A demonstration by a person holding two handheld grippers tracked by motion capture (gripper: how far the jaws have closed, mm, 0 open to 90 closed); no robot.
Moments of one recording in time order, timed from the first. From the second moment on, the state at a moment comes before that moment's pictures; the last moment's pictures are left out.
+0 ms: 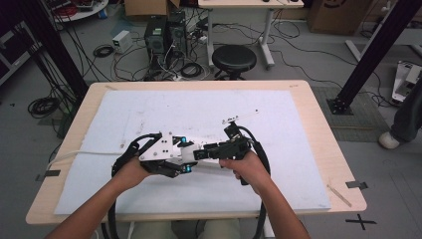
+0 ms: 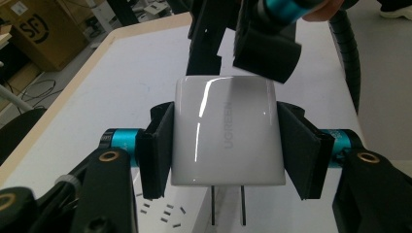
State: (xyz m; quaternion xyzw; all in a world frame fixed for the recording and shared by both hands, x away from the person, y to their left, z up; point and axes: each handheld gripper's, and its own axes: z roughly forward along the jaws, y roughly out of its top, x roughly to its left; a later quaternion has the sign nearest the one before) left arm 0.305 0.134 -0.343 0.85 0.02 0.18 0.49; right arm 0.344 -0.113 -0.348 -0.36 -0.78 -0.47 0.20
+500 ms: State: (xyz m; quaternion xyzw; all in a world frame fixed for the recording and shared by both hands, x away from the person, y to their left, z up) left arm 0.303 0.121 -0.346 0.86 -0.01 0.20 0.47; right arm 0.352 -0.113 -0.368 -0.40 -0.73 -0.47 0.31
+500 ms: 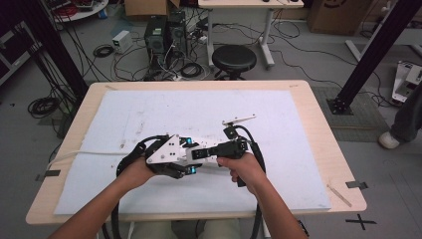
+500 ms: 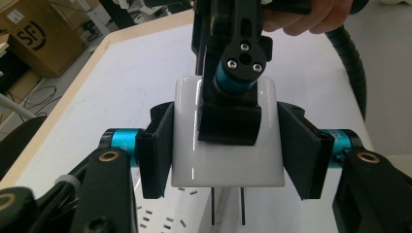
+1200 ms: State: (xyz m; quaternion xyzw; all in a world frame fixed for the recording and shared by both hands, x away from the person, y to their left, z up) left arm 0.328 0.212 -0.373 0.76 0.29 0.19 0.54; right arm 0.348 -0.182 -0.366 -0.45 -0.72 -0.51 0.14
